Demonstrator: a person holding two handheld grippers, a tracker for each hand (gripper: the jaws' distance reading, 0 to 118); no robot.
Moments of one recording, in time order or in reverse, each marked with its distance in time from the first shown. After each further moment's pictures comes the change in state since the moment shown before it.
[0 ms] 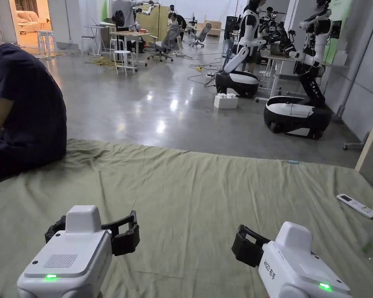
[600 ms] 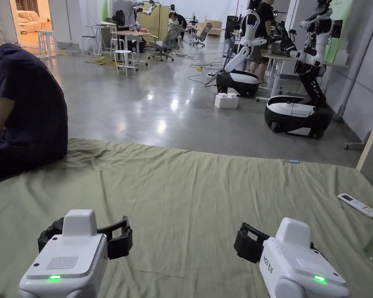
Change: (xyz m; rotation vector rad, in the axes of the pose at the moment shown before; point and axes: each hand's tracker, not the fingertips) left arm -0.005 -0.009 -0.004 -0.043 0.101 -0.056; right arm -0.003 -0.001 -0.007 0.014 -0.036 0.048
